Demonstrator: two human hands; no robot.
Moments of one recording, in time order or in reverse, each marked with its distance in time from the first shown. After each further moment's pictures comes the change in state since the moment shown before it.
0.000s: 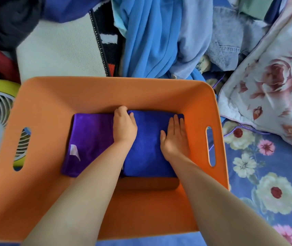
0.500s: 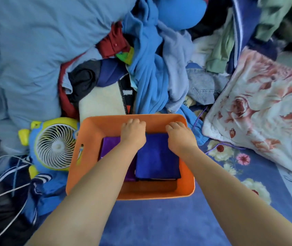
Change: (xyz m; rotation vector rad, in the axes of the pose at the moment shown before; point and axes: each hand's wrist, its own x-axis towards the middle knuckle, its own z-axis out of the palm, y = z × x) left_hand -0.050 0.103 -0.132 0.741 -0.240 0.383; right_hand -0.076 -0.037 -0.150 -0.242 0.129 -0.337
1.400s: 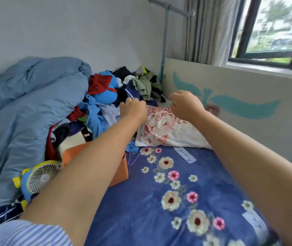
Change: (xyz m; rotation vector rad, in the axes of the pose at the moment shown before) left_hand -0.446 0.194 -0.288 0.132 0.453 0.318; right_hand -0.512 0.000 -0.291 -0.111 0.692 0.206
